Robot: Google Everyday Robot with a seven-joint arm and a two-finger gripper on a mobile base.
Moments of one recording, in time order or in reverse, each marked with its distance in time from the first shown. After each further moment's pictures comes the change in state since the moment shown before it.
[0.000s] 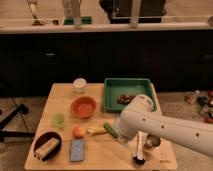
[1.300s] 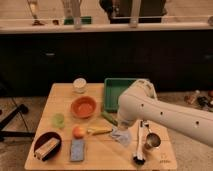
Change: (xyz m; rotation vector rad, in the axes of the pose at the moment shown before) arm -0.021 -0.039 -0.045 0.072 -0.006 -0.105
